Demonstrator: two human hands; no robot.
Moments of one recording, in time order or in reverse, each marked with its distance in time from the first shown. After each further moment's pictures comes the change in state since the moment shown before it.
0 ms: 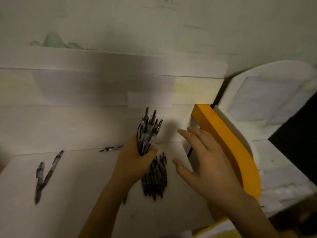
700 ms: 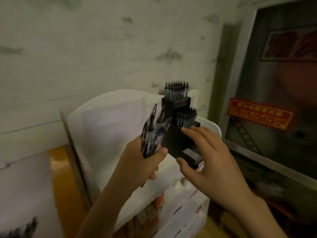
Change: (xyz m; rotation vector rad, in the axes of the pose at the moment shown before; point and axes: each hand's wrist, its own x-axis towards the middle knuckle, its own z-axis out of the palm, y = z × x) left_hand -0.096 0.254 0.326 -0.040 -0.484 0.355; right_hand -0.196 0.259 -0.245 -0.208 0.411 0.334
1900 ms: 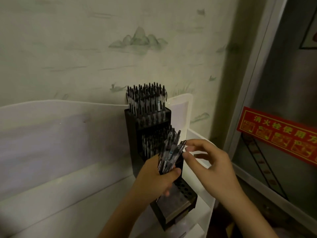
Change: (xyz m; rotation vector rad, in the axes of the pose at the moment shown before) left_hand 0.261 -0.054 0.240 -0.078 -0.115 -0.238; right_hand 0.172 0.303 0.103 0.758 -0.029 0.222
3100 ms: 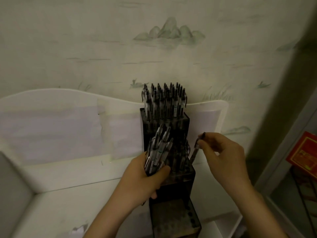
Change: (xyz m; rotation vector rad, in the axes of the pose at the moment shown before) left_hand 0.023 0.022 0.009 -0.025 0.376 -0.030; right_hand 0.116 0.070 -0.005 0.026 -0.115 -0.077
